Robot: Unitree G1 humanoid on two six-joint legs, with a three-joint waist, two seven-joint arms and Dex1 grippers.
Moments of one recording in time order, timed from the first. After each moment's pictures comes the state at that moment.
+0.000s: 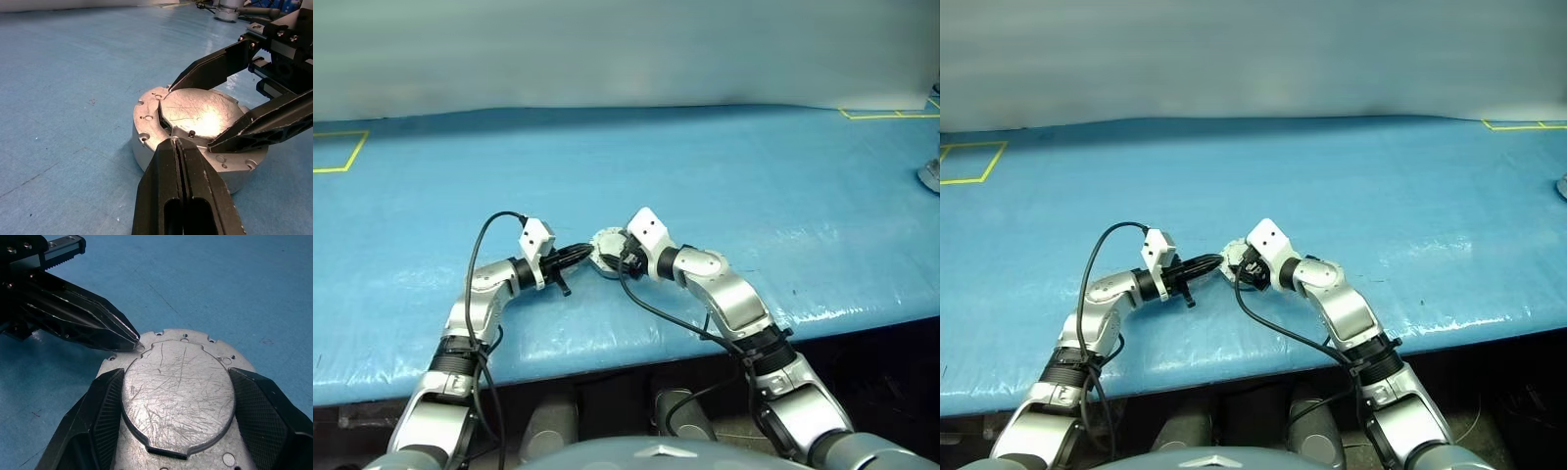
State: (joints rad) left arm -0.33 0.35 -0.05 0.34 -0.29 0.12 -0.96; right arm -0.43 -0.24 0.34 0.01 0.08 0.56 0.56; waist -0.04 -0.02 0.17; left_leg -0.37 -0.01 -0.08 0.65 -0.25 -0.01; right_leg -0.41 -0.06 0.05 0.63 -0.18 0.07
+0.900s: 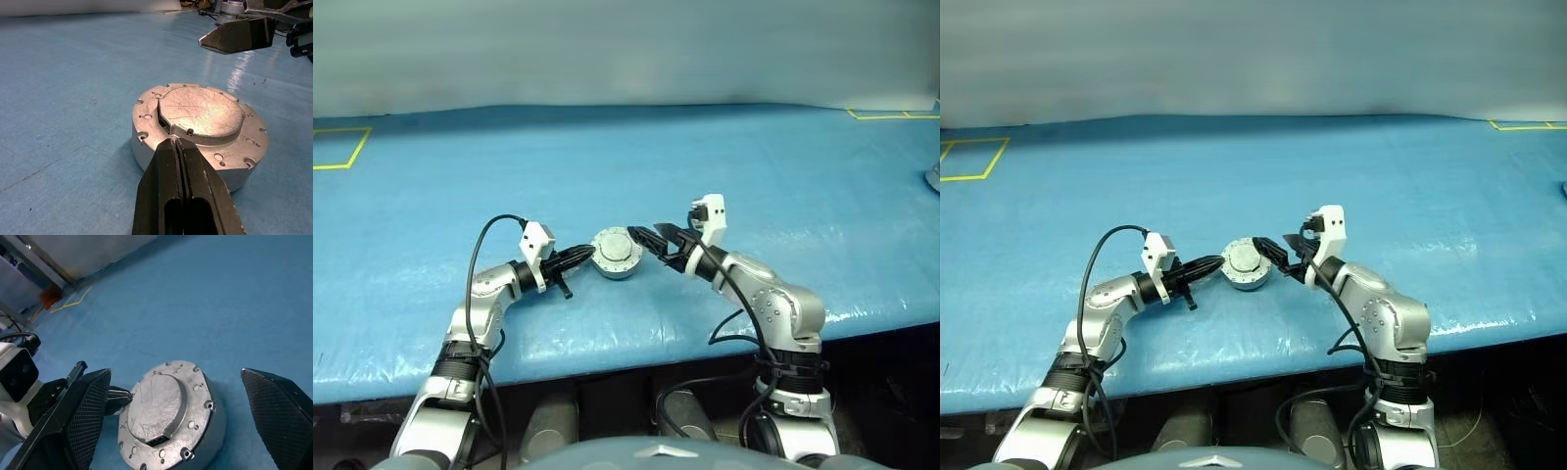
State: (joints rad) left arm -0.30 0.34 -0.05 0.33 -0.29 0.07 -0.96; right arm -0.29 -0.08 -0.20 -0.23 0.60 1.03 0.41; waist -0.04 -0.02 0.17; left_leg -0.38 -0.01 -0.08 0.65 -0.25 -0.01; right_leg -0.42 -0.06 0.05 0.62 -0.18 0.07
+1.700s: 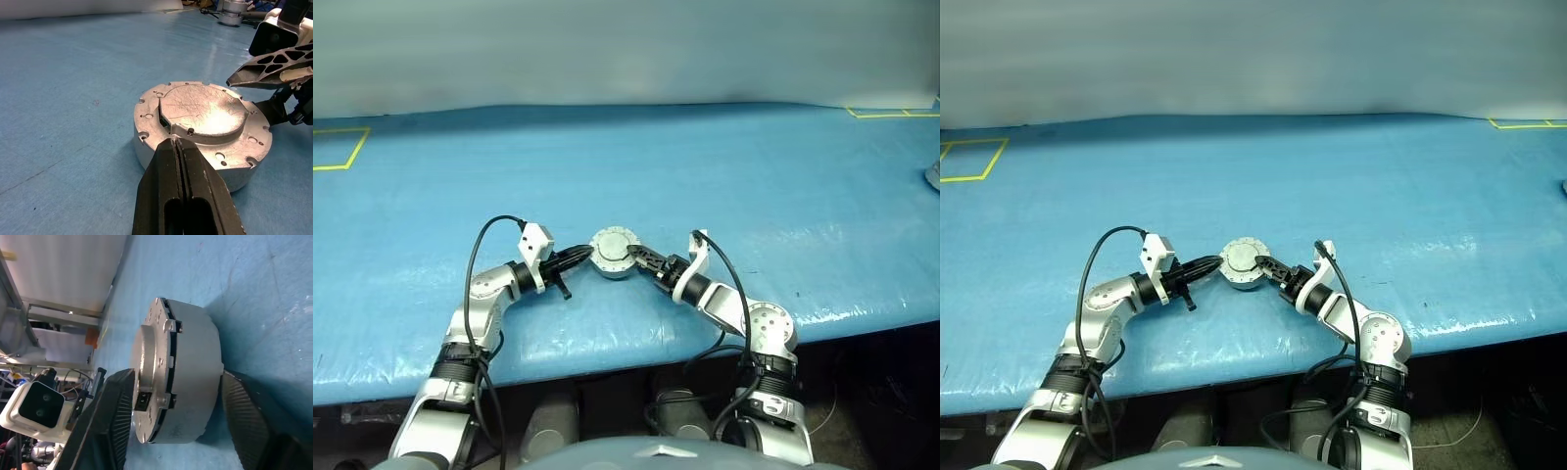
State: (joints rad) left arm -0.29 0.34 -0.05 0.33 -0.28 0.05 -0.94; right arm -0.28 0.07 -0.37 0.03 0.87 1.12 0.28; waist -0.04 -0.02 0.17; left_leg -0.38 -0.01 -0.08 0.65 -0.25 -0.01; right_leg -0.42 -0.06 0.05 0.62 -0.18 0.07
